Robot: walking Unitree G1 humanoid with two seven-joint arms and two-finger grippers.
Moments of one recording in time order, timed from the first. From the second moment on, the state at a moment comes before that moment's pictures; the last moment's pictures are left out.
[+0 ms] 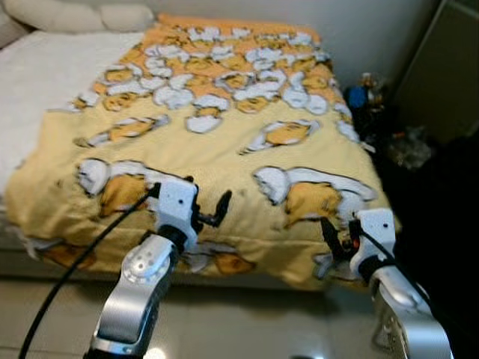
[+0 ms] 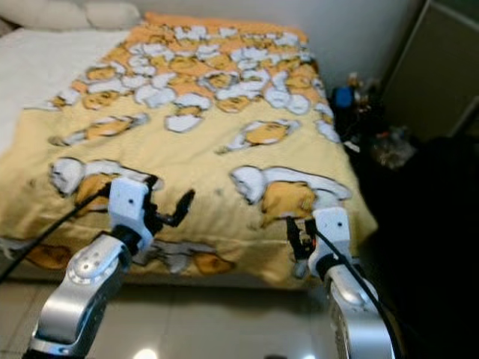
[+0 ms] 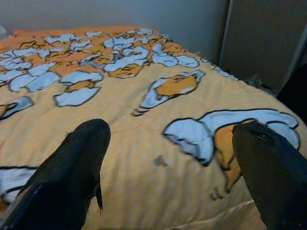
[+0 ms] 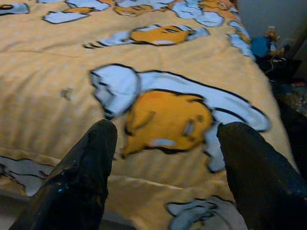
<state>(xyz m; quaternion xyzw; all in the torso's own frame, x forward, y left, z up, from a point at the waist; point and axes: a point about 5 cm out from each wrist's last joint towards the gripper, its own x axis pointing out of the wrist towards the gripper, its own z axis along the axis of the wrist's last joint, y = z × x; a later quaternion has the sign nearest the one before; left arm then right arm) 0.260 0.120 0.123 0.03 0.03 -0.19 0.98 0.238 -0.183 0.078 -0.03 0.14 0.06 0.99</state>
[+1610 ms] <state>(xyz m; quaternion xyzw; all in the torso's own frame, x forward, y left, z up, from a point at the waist) 0.266 0.121 0.124 0.01 0.04 -0.19 0.98 0.235 -0.187 0.077 -0.01 0.16 0.03 0.99</state>
